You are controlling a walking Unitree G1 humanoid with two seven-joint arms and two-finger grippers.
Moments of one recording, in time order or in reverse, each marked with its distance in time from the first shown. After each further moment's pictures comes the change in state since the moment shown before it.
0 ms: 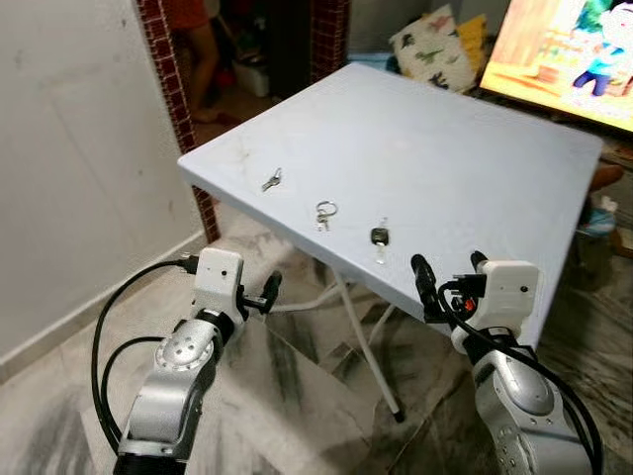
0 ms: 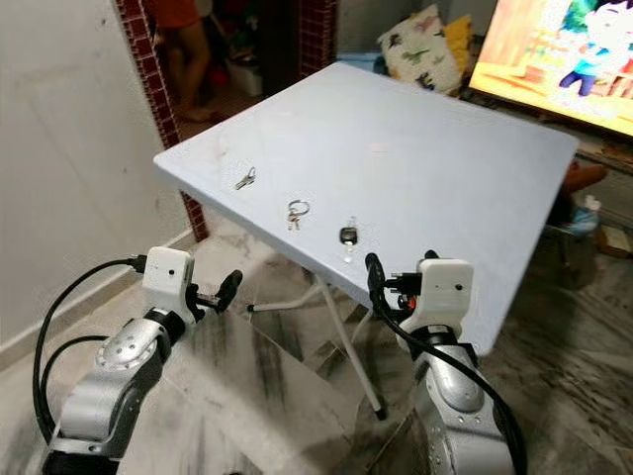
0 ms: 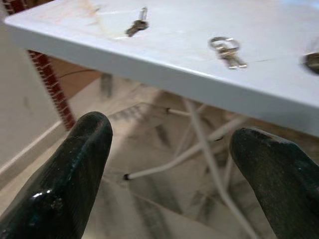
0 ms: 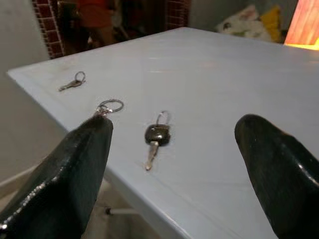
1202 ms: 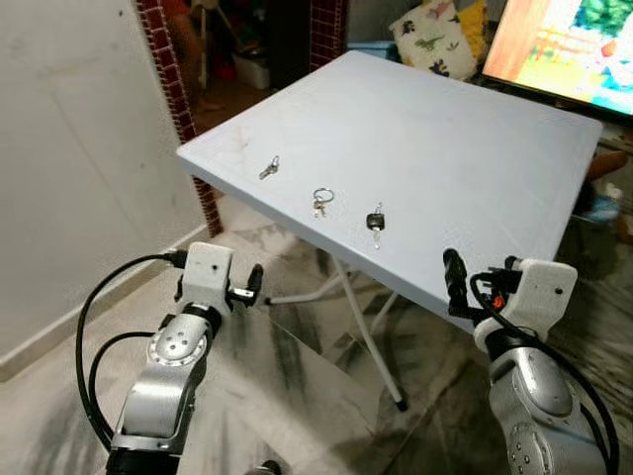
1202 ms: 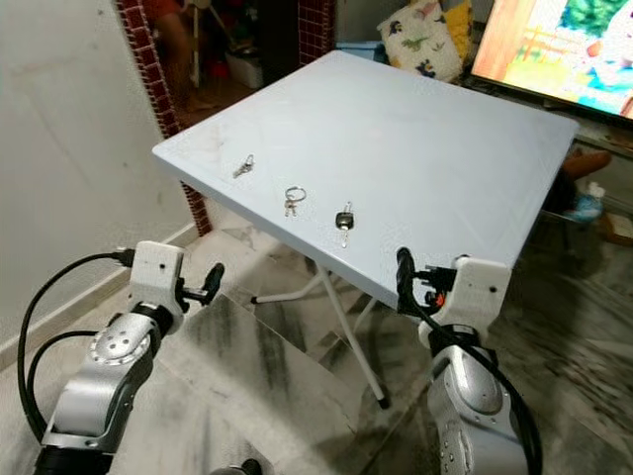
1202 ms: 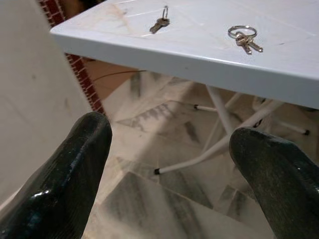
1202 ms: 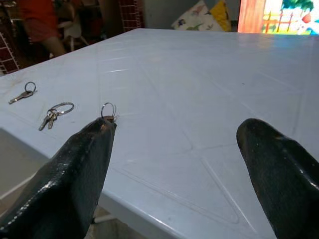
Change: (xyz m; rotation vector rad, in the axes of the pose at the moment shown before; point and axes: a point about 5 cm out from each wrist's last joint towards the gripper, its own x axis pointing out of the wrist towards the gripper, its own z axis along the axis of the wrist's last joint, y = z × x) left arm 0.002 0.001 0.003 0.060 -0.006 0.066; right arm -0.007 -0.036 0.001 0.055 0.002 -0.230
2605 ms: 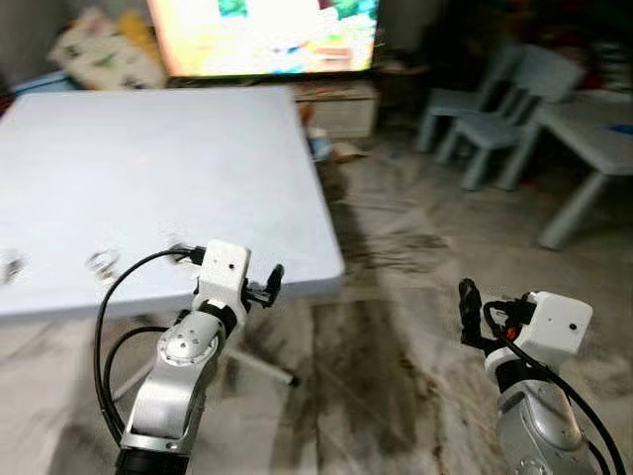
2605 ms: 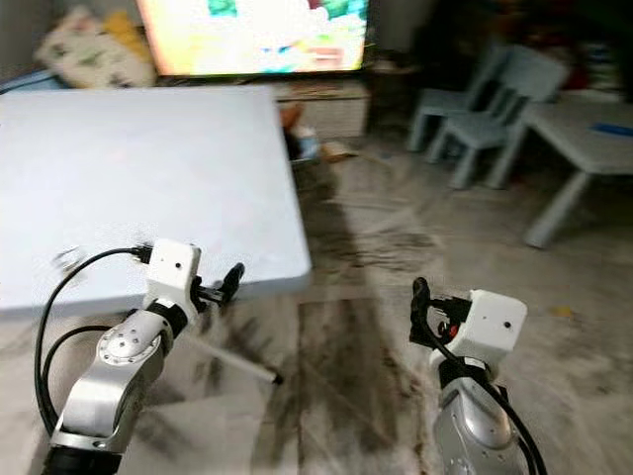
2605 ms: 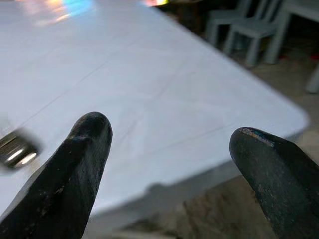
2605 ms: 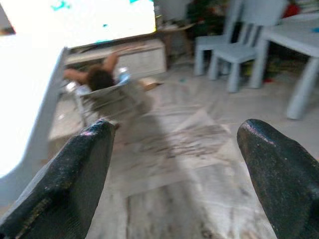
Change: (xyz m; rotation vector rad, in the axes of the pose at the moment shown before) left arm 0.001 -0.019 0.010 0.013 -0.036 -0.115; right arm -0.023 -0.011 -0.018 0.038 0.071 -0.102
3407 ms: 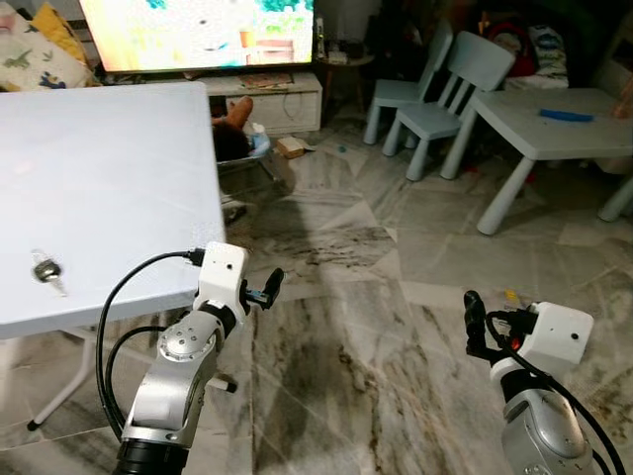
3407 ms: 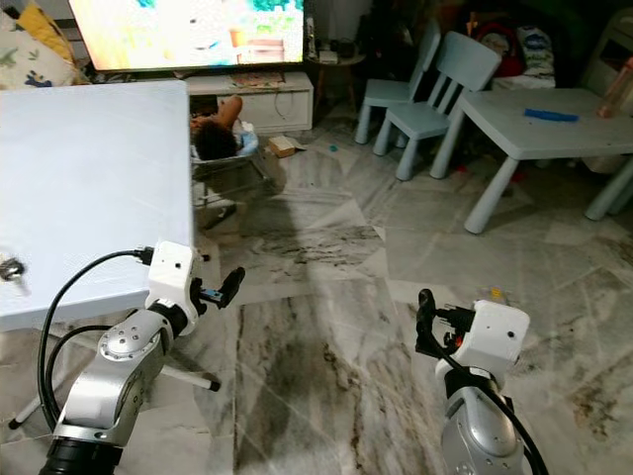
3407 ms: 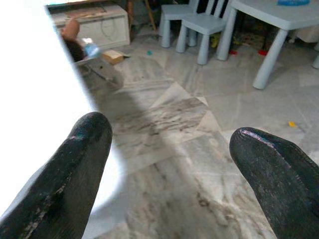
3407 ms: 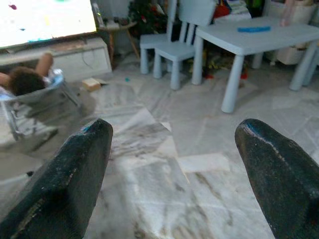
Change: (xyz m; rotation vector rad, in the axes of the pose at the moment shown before) left arm 0.004 0.008 -0.009 -0.039 0.048 -0.001; right arm -0.001 -0.006 -0.010 -0.011 0.029 -0.014
